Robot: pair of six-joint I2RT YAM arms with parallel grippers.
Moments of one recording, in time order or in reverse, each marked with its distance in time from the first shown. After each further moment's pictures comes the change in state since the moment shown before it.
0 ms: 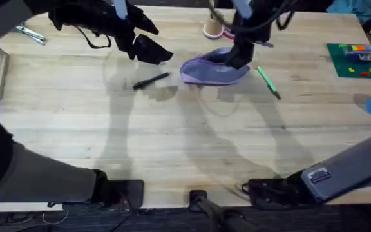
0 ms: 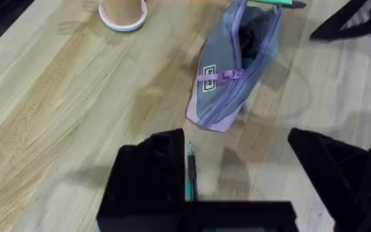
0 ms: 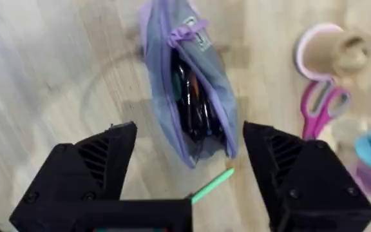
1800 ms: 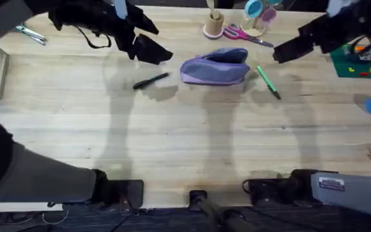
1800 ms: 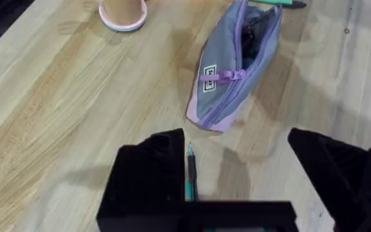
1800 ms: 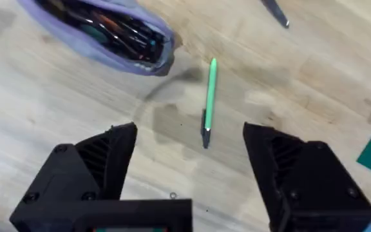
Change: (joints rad) left arm 0.000 0.000 0.000 0.001 0.000 0.000; right arm -0.394 -0.362 -0.324 0.098 0.001 0.452
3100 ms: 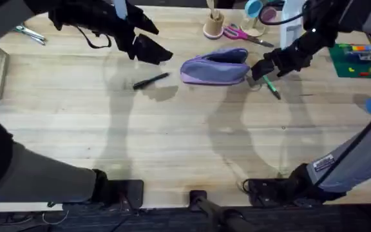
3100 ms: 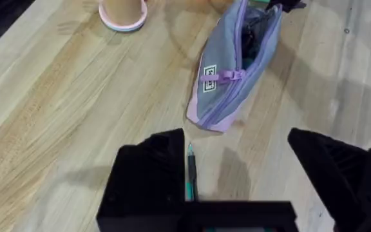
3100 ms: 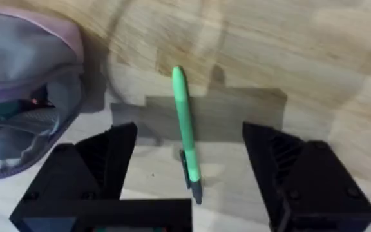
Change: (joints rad) left arm 0.000 0.000 0.000 0.000 0.000 0.000; right arm -0.051 0.487 -0.061 0.231 0.068 0.163
